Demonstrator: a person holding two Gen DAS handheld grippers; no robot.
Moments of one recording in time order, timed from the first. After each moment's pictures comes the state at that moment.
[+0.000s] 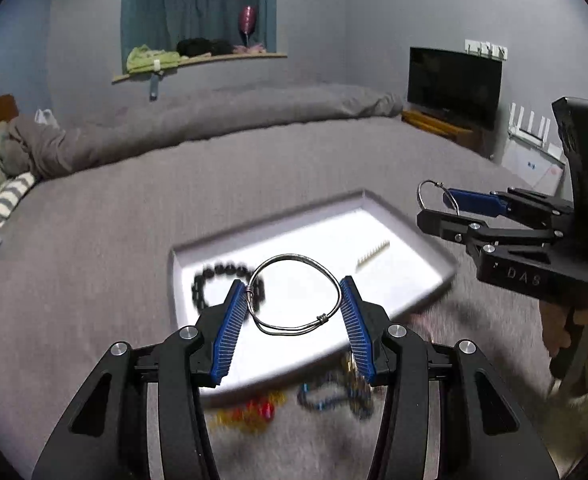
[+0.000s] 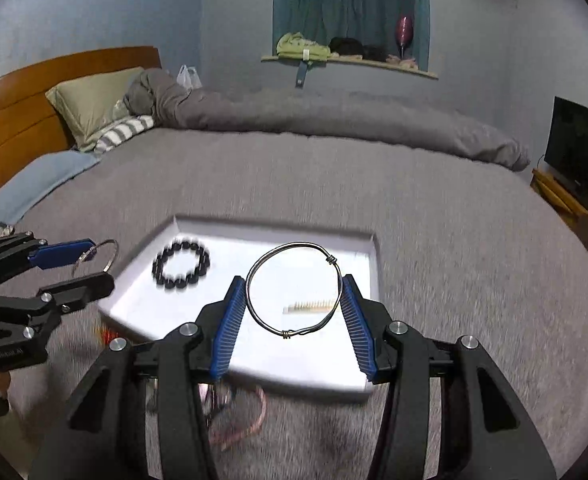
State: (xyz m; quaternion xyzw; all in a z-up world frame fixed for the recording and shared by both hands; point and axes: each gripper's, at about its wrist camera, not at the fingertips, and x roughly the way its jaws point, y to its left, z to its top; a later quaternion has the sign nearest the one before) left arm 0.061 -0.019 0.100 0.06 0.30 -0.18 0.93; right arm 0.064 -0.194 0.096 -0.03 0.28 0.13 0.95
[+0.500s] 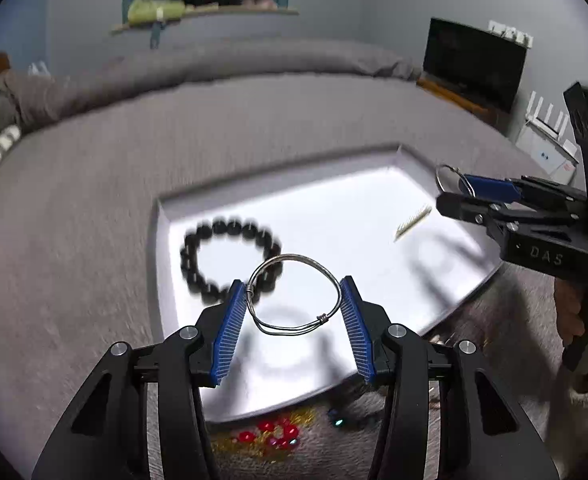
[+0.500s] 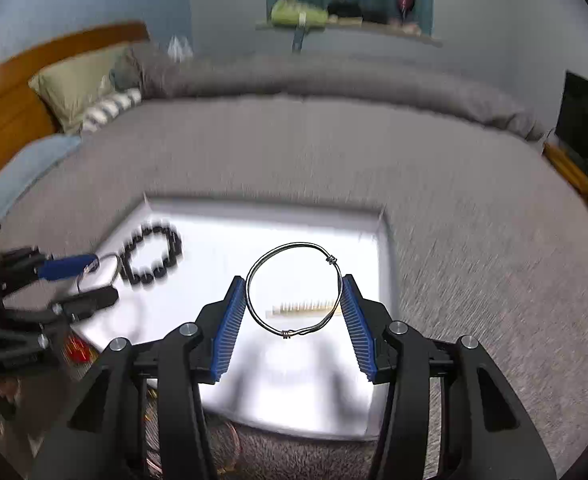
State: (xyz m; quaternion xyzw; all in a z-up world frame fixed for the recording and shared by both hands) left arm 0.117 -0.008 0.040 0.04 0.39 -0.18 0.90; right arm 0.119 -0.196 0.042 -0.04 0.38 0.13 0.91
